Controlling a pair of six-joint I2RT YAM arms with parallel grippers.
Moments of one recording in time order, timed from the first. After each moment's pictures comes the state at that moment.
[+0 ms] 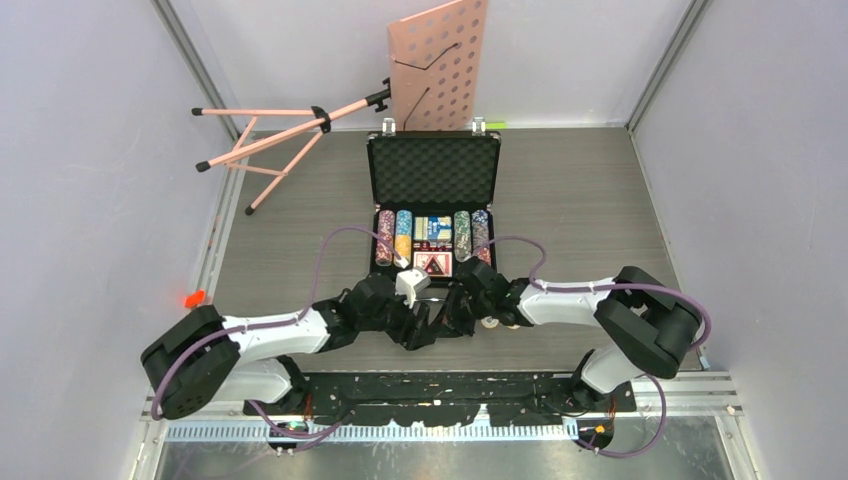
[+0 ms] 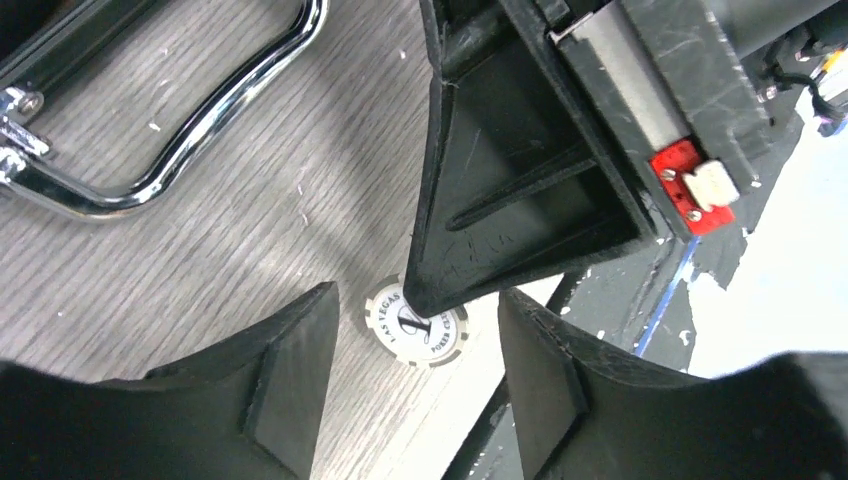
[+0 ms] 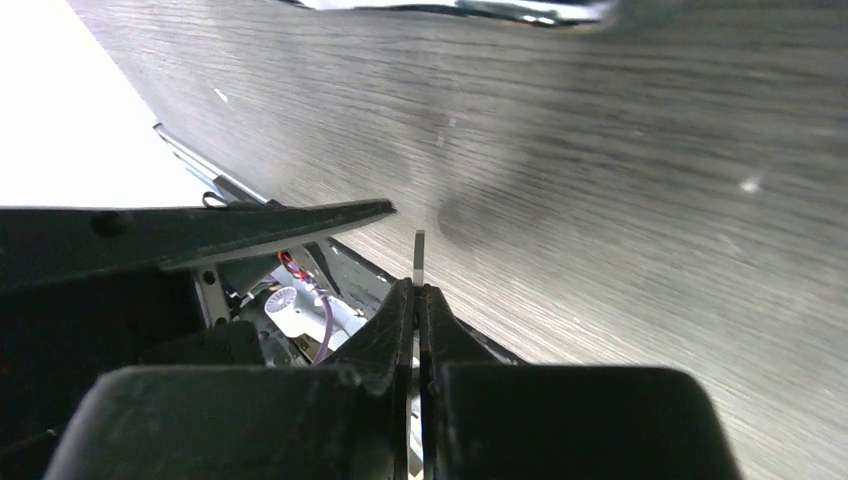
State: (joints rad) left arm -0.92 1.24 0.40 0.21 0.28 -0.36; right arm 0.88 1.52 0.59 0.07 -0.36 1.32
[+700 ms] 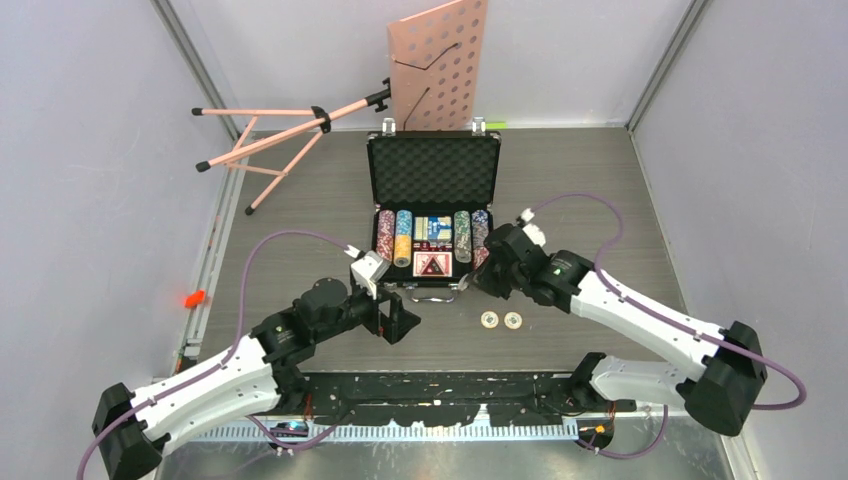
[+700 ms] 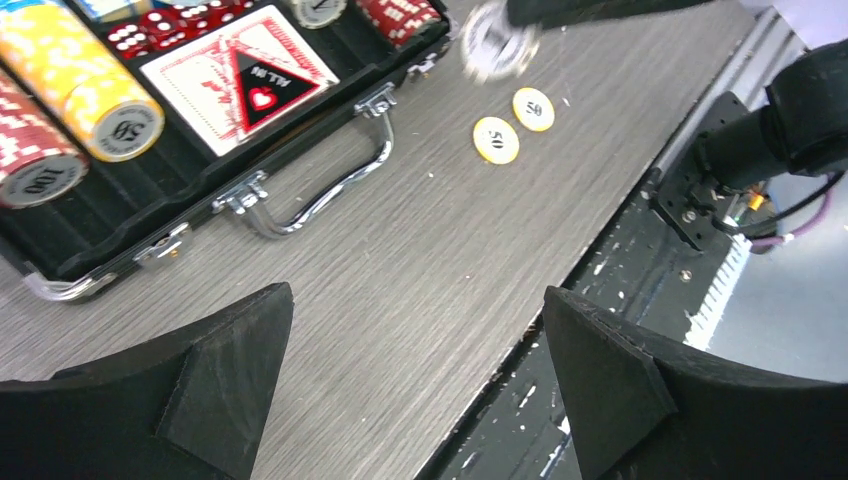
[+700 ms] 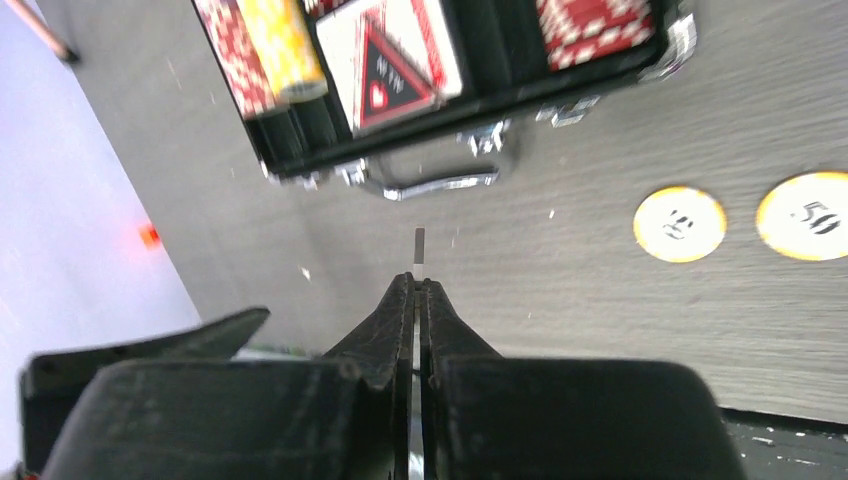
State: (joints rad) left arm -0.92 0.68 0.41 -0.09 0.06 -0.37; right arm 0.83 1.15 0.87 -0.60 0.12 1.26
